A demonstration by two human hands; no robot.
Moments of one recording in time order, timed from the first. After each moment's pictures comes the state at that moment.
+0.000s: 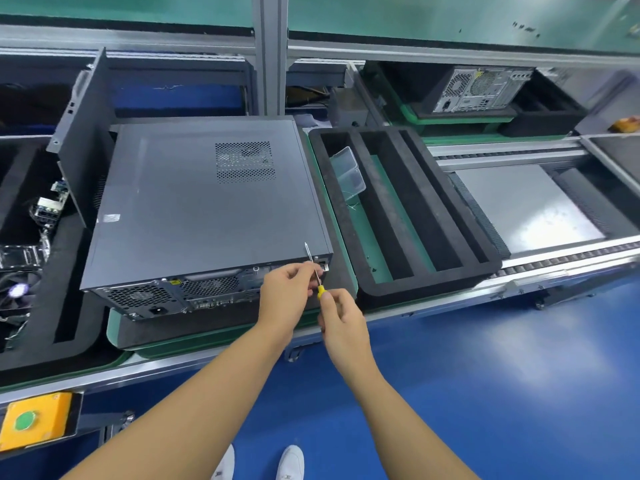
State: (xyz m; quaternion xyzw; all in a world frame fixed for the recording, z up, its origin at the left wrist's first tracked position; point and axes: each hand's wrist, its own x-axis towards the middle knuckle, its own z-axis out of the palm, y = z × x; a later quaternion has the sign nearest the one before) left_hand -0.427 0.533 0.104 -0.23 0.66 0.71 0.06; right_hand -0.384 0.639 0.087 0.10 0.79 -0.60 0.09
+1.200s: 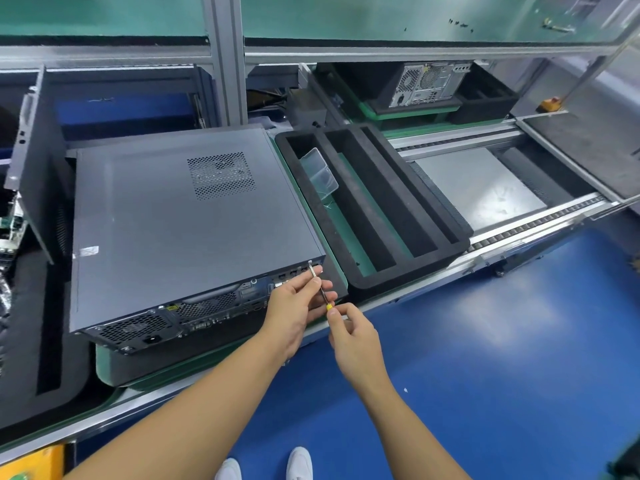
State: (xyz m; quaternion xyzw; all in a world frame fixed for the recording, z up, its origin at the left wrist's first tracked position) left_hand -0.424 0.524 0.092 -0.16 0.50 0.83 0.20; right_hand -0.353 0.635 0.095 0.17 0.82 -0.54 0.05
